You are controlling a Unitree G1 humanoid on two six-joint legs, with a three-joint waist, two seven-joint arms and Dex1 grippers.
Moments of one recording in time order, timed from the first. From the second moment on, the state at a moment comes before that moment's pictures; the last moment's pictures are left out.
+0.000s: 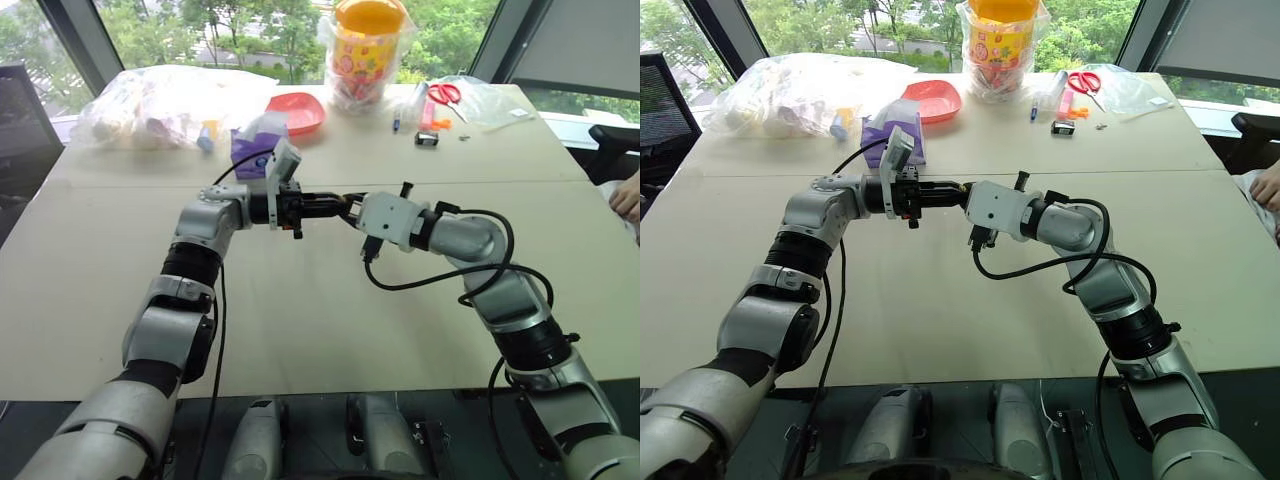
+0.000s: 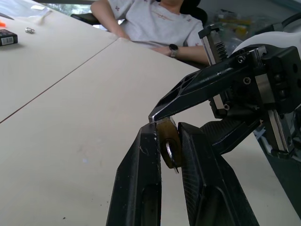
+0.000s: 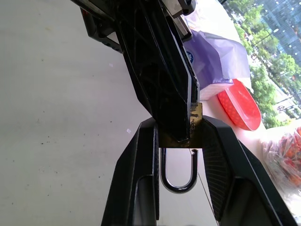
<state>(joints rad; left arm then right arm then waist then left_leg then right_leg) -0.99 0.28 -0.06 0.68 -0.34 0.43 -1.28 -0.59 -0.53 0.26 -0.17 -0.19 0.21 0.74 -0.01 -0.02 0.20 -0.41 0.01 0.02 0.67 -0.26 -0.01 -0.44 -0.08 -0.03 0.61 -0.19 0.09</state>
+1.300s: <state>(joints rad) -0.89 0.38 0.00 0.41 -0.48 0.65 -1.32 -0.52 -0.33 0.05 -0.25 0.18 0.65 0.52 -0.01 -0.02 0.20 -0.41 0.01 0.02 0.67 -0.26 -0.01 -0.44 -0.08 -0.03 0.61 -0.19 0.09</state>
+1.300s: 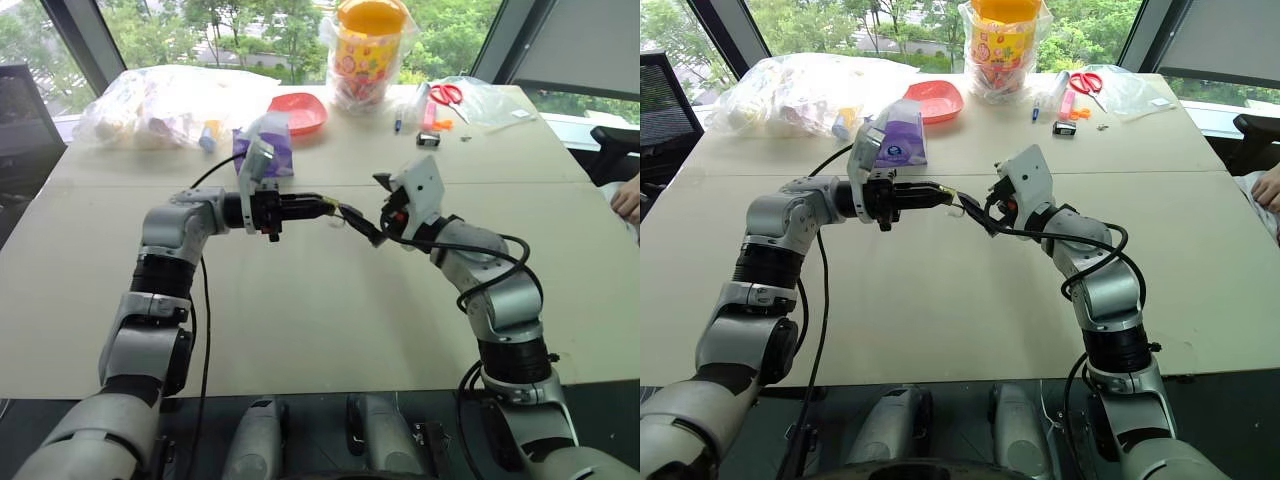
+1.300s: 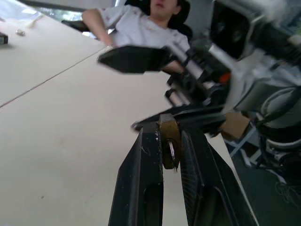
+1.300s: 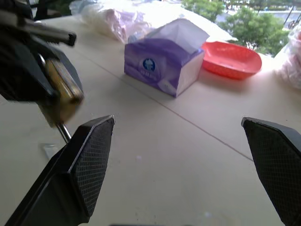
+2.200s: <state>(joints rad) -1.01 0.11 -0.04 0.93 -0.36 0.62 -1.07 -0.25 -0.74 0.00 -0.64 0.27 0.82 0.70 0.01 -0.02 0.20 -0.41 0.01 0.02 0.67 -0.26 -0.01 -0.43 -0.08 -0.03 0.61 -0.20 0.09</state>
